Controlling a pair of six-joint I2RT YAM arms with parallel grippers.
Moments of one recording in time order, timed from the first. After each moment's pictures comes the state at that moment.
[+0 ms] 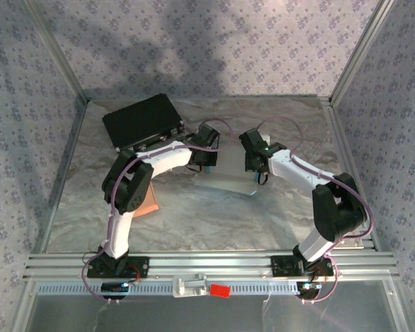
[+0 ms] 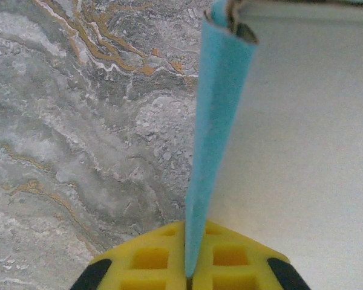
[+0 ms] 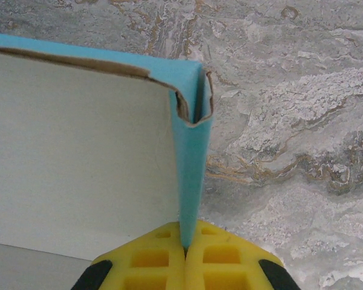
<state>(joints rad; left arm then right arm) -0.70 2.06 1.49 -0.46 -0.09 -0.50 0.50 1.61 1.11 -0.64 0.37 0.48</state>
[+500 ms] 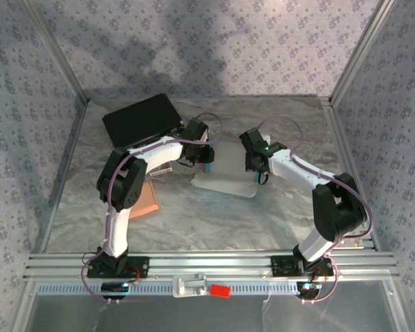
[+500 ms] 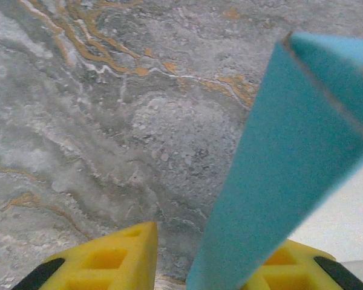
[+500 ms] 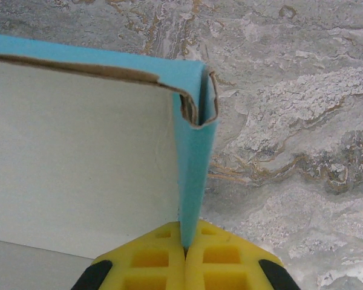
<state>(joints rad) -0.61 2.05 1.48 -0.45 0.16 -0.44 0.50 1.61 1.11 -0.64 0.37 0.48</state>
